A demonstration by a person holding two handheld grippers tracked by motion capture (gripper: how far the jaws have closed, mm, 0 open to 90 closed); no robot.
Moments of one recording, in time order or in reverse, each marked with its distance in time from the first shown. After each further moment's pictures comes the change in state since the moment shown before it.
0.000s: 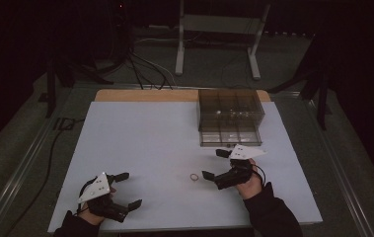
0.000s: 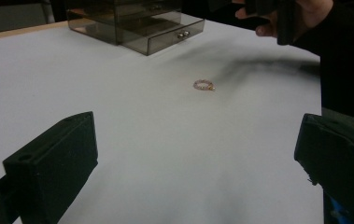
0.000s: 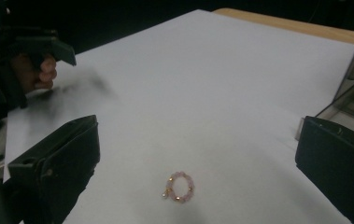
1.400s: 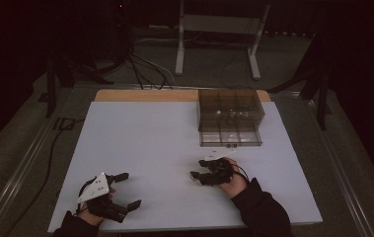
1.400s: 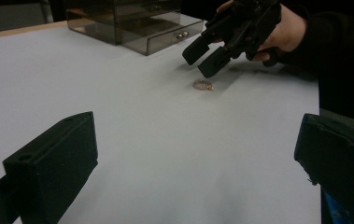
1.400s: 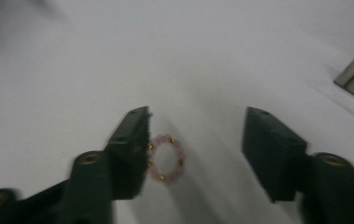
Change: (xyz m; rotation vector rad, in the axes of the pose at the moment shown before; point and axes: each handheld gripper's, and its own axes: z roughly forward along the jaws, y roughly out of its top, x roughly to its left) left arm 0.000 -0.001 -0.001 0.000 -0.006 -0.002; right arm 0.004 -0.014 0.058 0.308 -0.105 -0.022
